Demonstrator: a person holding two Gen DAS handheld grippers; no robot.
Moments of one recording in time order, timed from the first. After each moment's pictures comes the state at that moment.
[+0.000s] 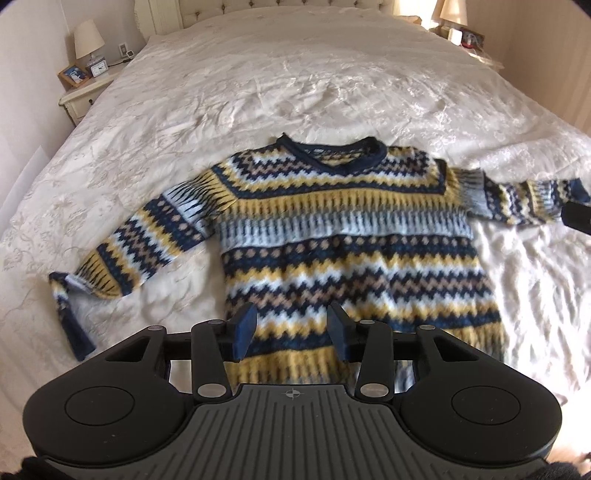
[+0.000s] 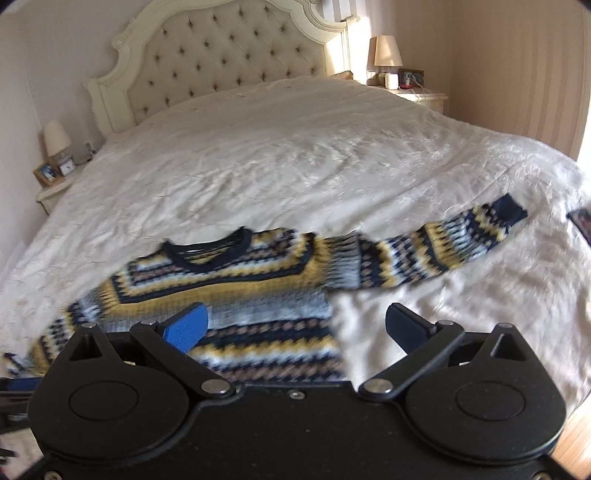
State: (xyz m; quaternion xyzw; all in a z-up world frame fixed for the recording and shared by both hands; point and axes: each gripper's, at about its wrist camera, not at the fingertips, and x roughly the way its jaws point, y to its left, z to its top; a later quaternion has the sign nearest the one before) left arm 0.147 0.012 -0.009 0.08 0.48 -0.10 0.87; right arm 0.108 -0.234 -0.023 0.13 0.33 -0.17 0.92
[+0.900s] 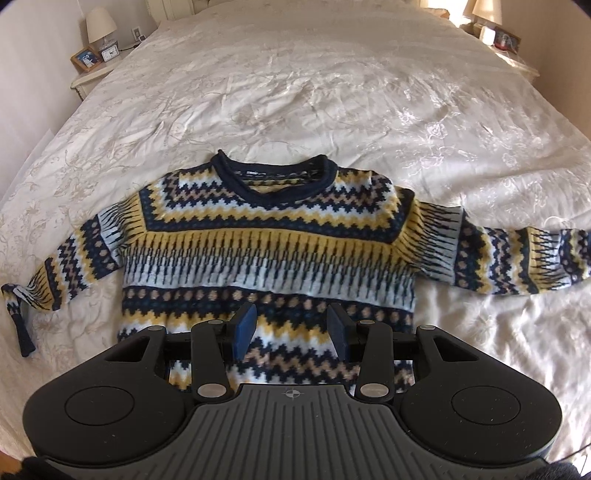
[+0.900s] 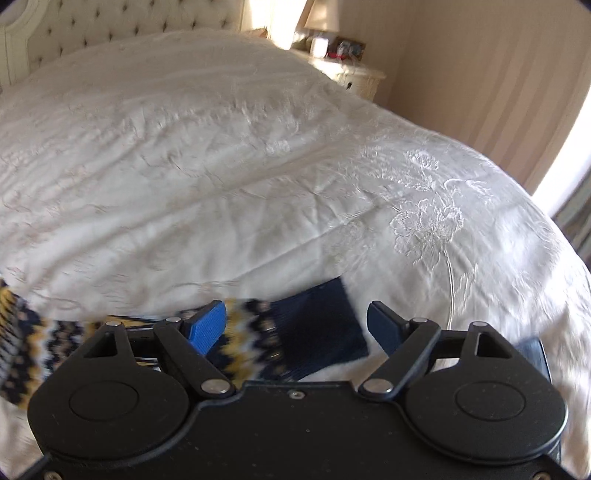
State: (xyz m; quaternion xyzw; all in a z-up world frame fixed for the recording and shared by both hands) left arm 0.212 -0.163 -0.023 0.07 0.52 -0.02 0.85; right arm 0.214 -0.636 -0.118 0.04 0.42 -0.25 0.87
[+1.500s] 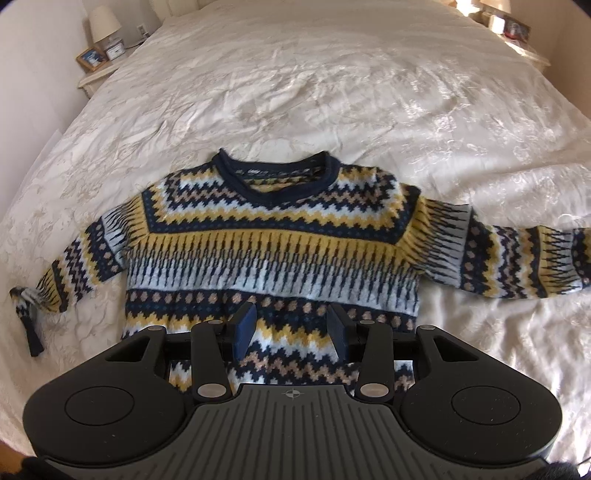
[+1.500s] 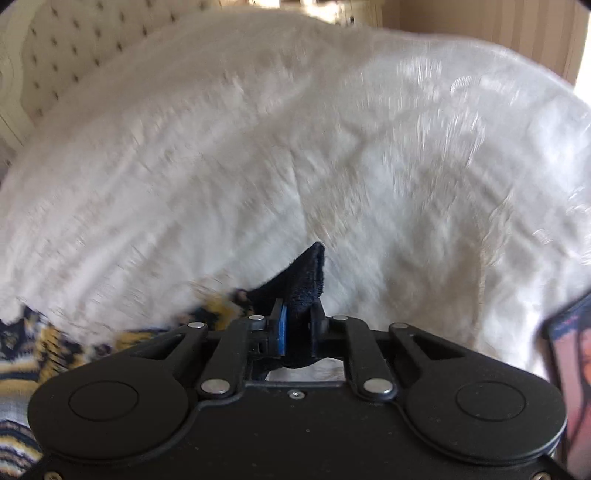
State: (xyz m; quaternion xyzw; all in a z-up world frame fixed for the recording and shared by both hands) left arm 0.223 -0.181 -0.023 0.08 0.52 -0.01 0.85; right arm 0.198 -0.704 -0.127 0.23 0.43 -0.17 0.85
